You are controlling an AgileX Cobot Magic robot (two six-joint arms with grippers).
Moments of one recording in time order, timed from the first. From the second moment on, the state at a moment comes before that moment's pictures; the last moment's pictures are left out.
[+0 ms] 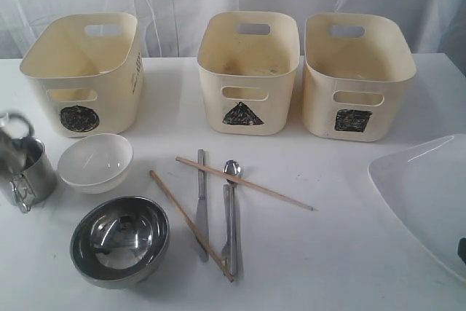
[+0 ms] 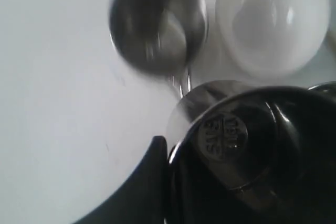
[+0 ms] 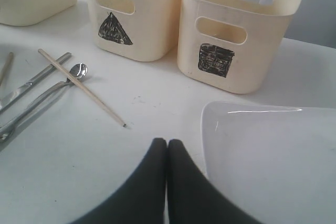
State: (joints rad) left arm 0.18 1.14 -0.90 -0.33 0.88 0.42; right arm 0.26 0.01 -0.01 -0.21 0.34 0.15
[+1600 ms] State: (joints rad) left arm -0.06 1.49 -1.30 0.10 0.96 0.20; right arm 0.26 0.01 -0.01 -0.21 0.34 0.15
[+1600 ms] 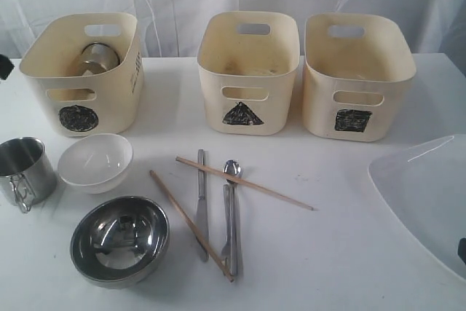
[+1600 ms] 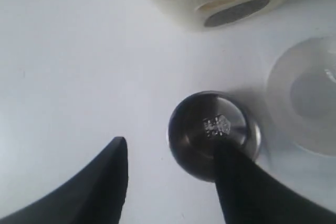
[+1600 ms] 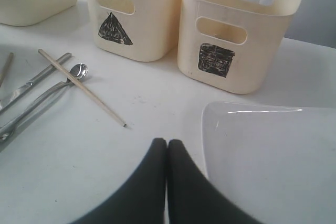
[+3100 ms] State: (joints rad) left arm 0.07 1.32 -0.76 -0.01 0.39 0.05; right arm 0.26 0.01 -0.01 -0.21 0.34 0.15
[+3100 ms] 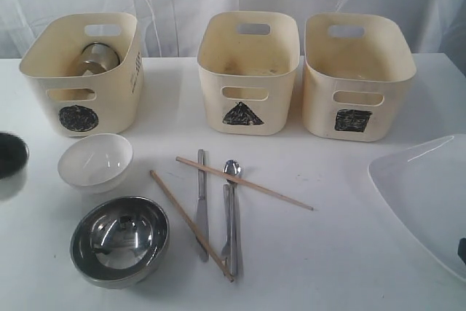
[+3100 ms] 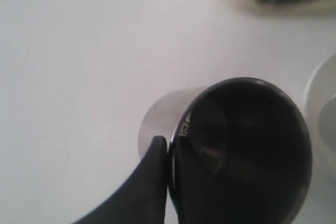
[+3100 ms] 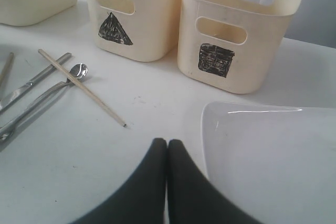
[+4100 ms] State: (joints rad) left arm 0.07 1.86 -1.26 0.80 -0.54 -0.86; right arm 0.26 0.01 -0.01 -0.21 0.34 0.17
